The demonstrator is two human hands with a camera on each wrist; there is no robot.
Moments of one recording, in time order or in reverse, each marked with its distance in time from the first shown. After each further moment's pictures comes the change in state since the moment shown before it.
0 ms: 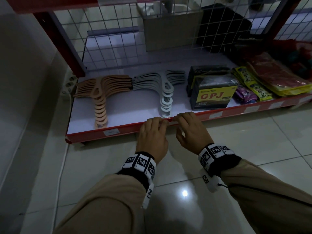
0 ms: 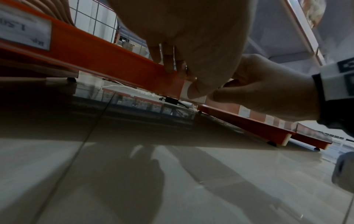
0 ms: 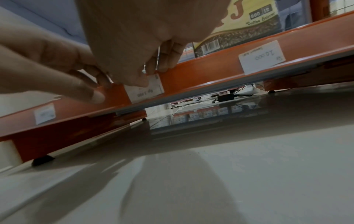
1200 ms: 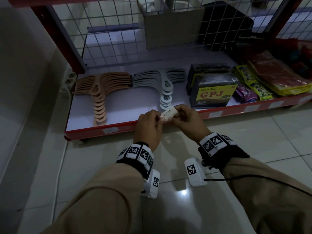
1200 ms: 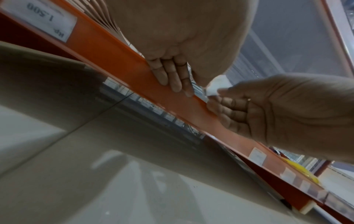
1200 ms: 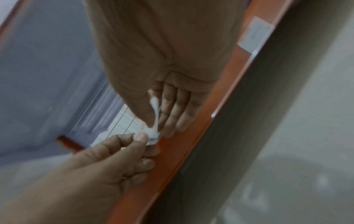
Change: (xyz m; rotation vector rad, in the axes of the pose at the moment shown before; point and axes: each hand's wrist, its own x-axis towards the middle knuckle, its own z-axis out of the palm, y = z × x) left_hand 0.019 -0.009 -0.003 -0.553 0.190 -0.181; right_hand 0.028 -0.014 -0.017 0.994 -0.040 0.578
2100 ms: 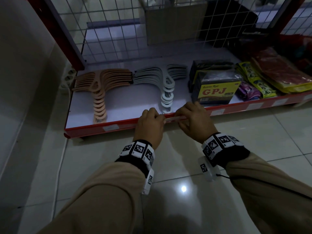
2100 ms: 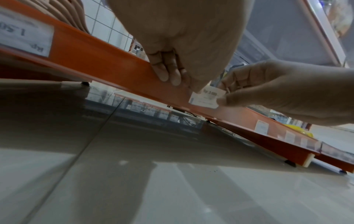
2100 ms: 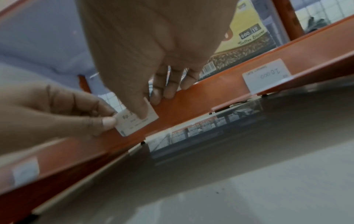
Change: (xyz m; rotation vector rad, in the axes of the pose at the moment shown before) left_hand 0.002 0.001 -0.003 0.445 -0.186 0.111; right_hand 0.002 0.019 -0.021 -0.970 -0.018 -0.436
